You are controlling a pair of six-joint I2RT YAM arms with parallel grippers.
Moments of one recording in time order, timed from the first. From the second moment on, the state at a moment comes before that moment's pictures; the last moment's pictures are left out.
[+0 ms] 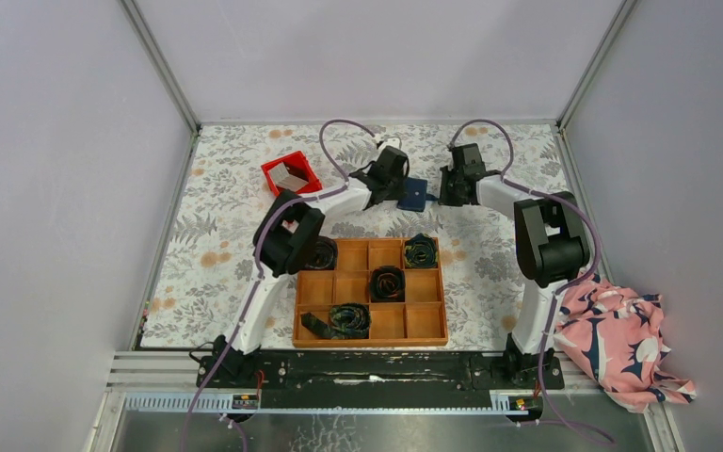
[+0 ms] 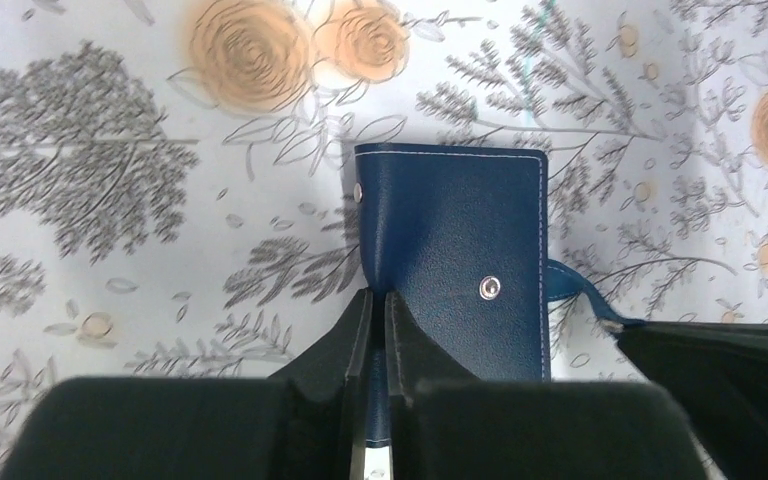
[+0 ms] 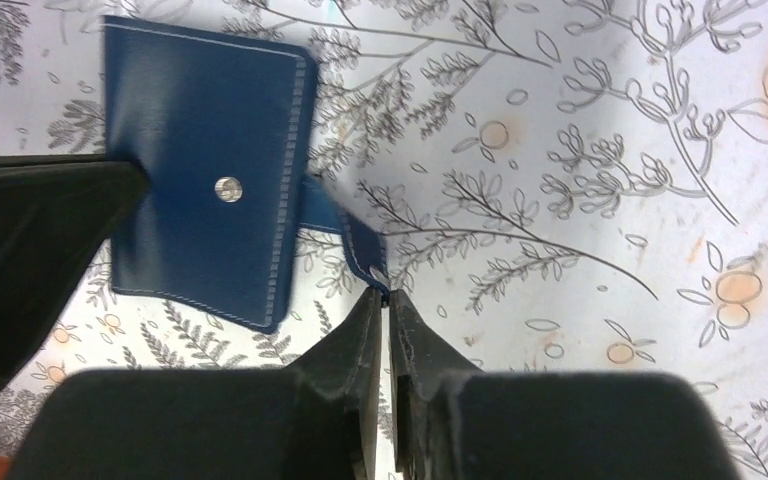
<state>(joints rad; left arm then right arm) -0.61 2.39 1.83 -0.16 -0.13 -0.56 0.24 1.96 1.27 -0.22 -0.05 0.29</state>
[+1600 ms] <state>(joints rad) -0.42 1.25 0.77 -0.09 -0.64 -1.00 0.53 2.00 1.71 -0.23 -0.20 0.19</state>
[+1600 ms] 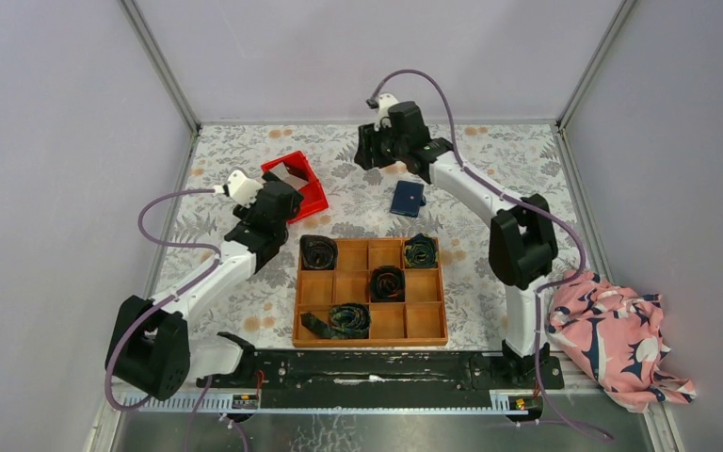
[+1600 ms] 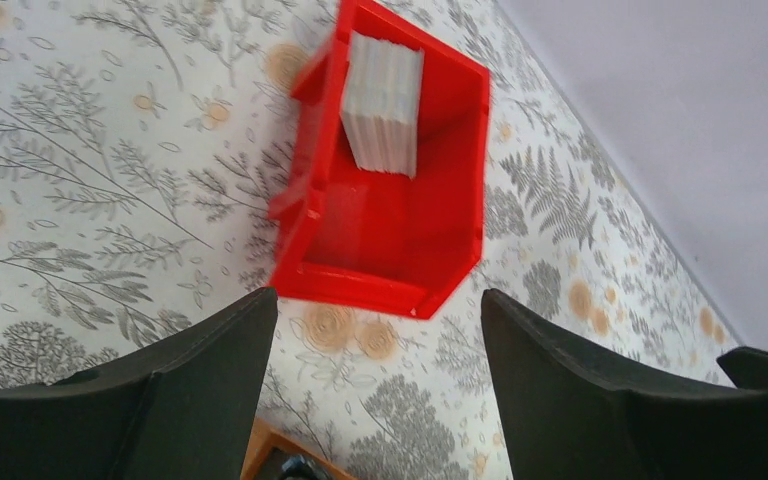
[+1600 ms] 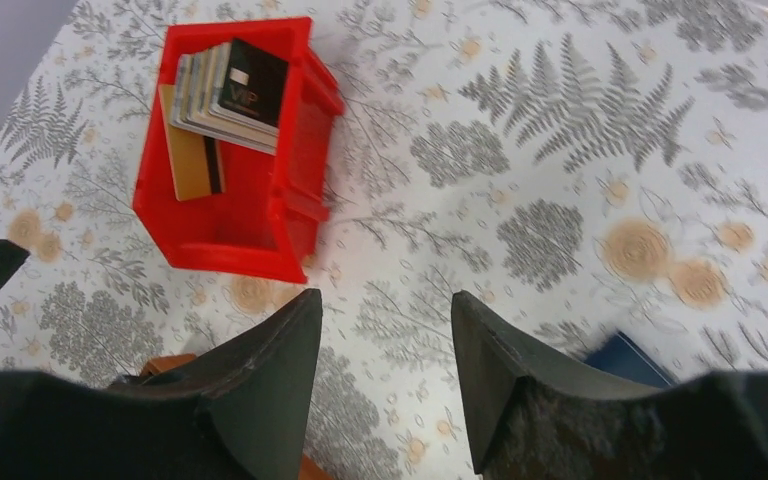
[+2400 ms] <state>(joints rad) -0.11 1.40 0.73 0.07 -0.44 -1.08 0.69 2.39 2.30 -0.47 -0.28 0.16</state>
